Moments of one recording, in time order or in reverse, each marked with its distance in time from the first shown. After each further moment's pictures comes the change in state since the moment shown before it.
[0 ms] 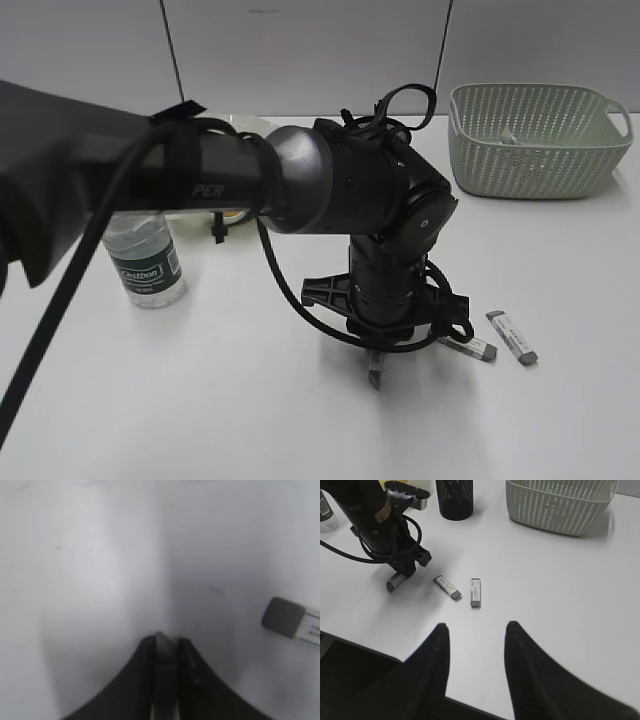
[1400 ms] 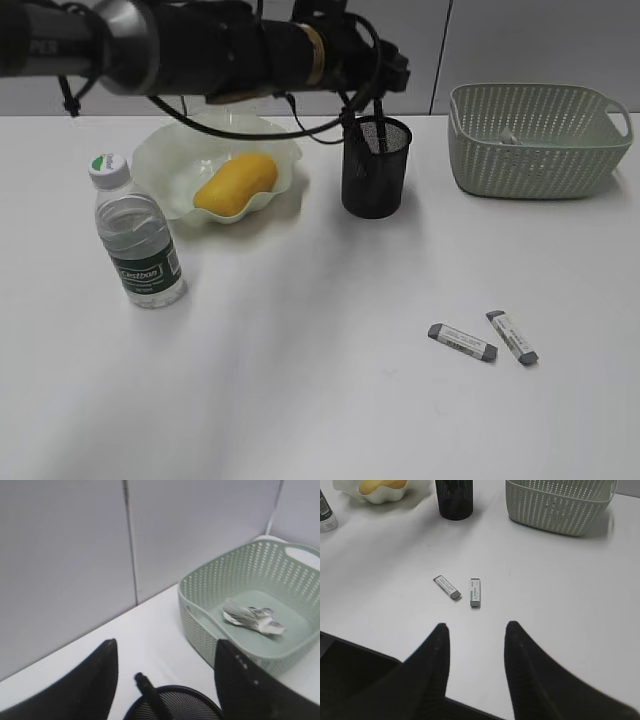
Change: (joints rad) left arm 0.346 -0.120 -0.010 0.888 -0.992 -0.152; right arm 0.000 0.000 0.000 0.000 0.000 -0.001
